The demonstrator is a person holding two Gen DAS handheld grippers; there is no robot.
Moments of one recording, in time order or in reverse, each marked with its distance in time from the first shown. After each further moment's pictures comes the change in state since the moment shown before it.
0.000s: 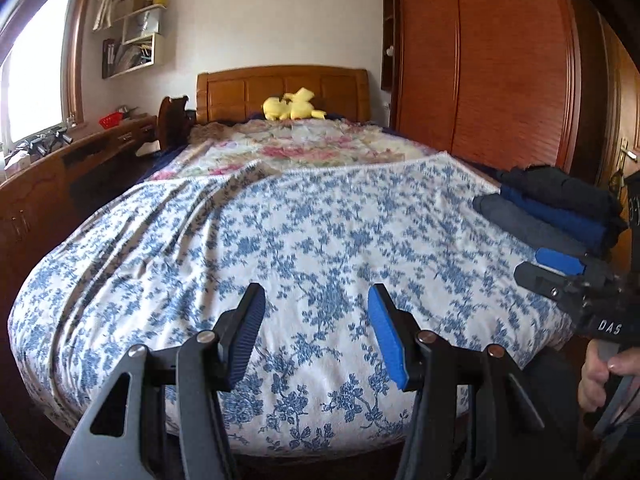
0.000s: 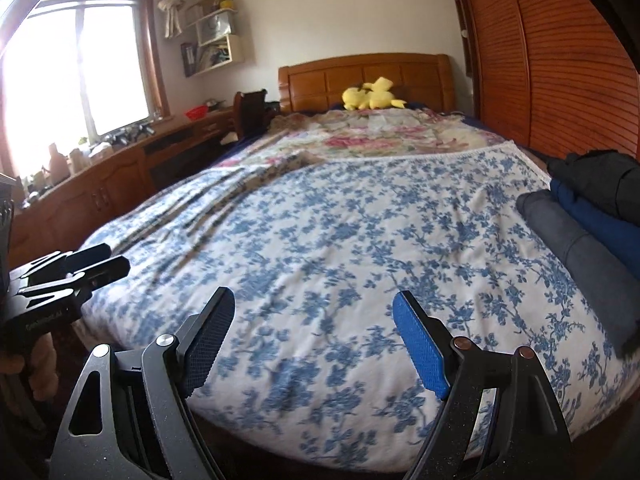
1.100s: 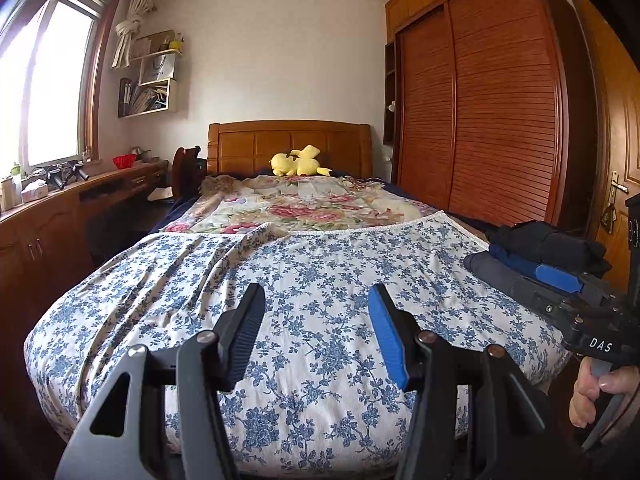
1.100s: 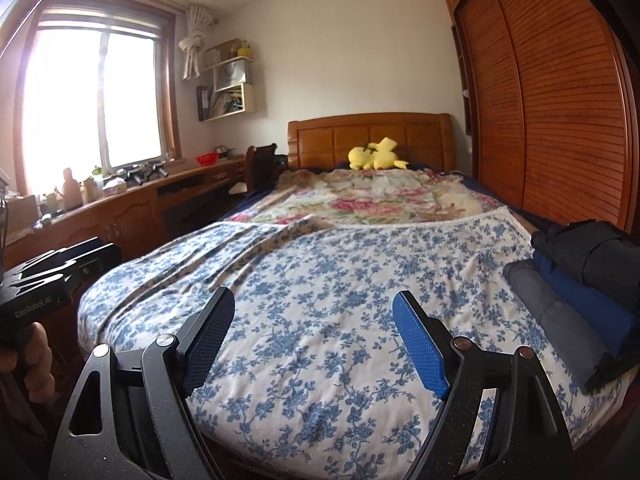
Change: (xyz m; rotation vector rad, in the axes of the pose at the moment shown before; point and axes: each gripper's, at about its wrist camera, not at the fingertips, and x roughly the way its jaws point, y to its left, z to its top) left arm -0.069 0.007 0.029 -0.010 -0.181 0.010; right arm -0.067 0.035 0.038 -0.047 -0.176 -0.022
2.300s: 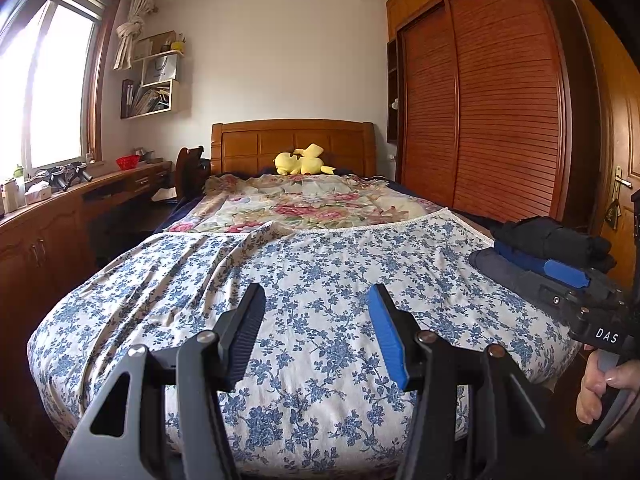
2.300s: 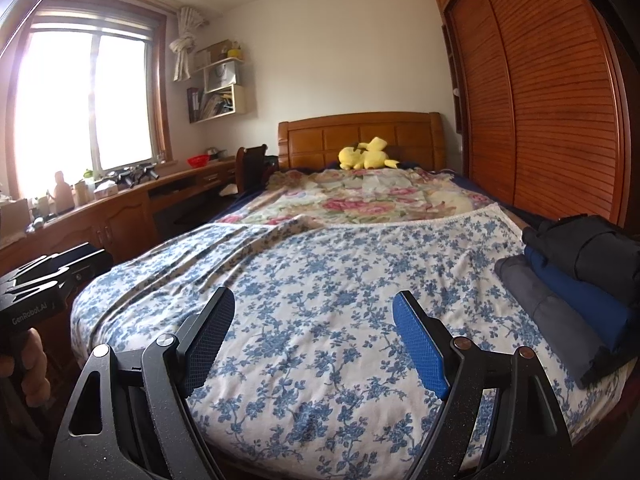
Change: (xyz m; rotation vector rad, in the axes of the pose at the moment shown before) left arm 0.002 -0.002 -0.006 0.009 0.002 0.021; right arm 0.002 -0.006 -0.002 0.009 -0.006 -0.025
